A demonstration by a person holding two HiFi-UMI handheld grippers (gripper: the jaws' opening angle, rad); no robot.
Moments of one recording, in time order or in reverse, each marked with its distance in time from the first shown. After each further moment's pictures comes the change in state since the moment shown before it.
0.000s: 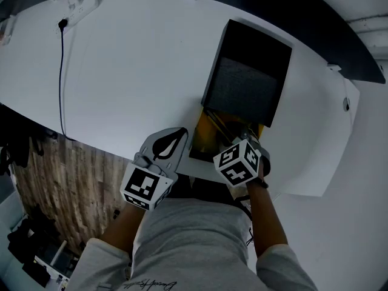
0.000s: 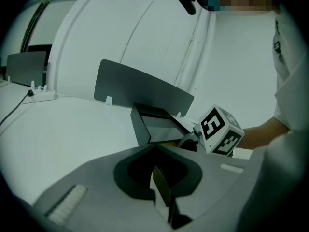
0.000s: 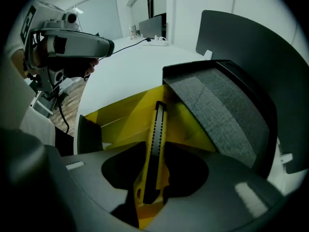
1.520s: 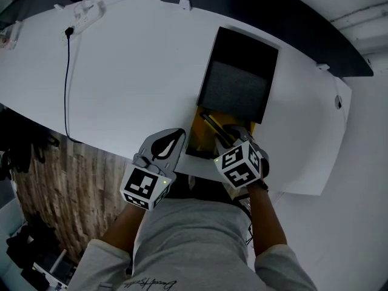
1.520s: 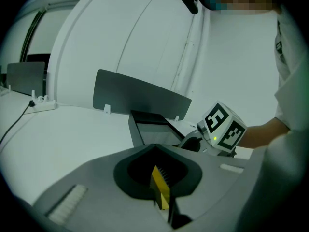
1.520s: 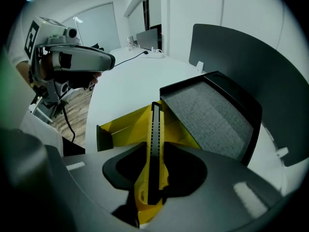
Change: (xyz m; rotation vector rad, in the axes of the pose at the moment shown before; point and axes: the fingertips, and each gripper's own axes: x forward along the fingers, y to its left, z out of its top) left arm -0.015 -0.018 0.018 0.039 -0.044 0.013; right arm -0.039 0.001 0.007 0.046 -0.097 -0.003
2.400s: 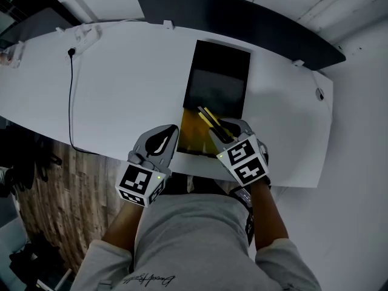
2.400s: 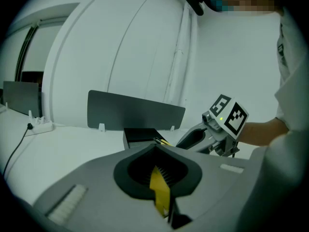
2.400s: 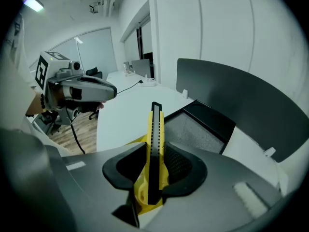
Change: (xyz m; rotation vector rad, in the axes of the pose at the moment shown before) left arm -0.020 -0.035 0.059 0.085 -0.092 -0.009; right arm -0.096 -0.019 0.039 0.098 -0.249 -0.027
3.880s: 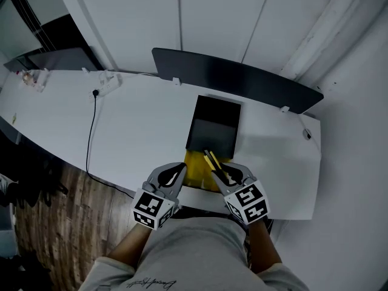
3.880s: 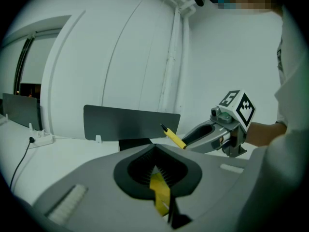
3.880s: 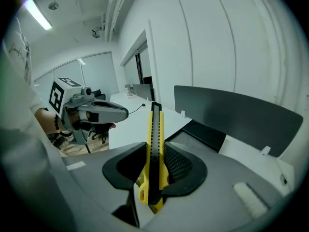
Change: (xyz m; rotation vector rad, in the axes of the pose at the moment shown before) left arm -0.023 -0.042 0.042 0.047 -0.052 -0.005; right arm -0.089 0.016 0.029 0.073 -0.229 0.022
